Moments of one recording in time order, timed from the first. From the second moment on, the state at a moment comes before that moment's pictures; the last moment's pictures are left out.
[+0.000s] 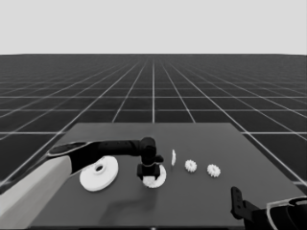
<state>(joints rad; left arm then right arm) 0.18 2.97 -1.48 0.35 1.54 -1.48 -0.35 1.76 -0.39 -0.70 -1.18 0.32</state>
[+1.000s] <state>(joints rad) -0.22 2.94 -1.36 -0.04 1.57 -1.58 -0.35 1.76 -0.39 -0.70 -1.18 0.32</state>
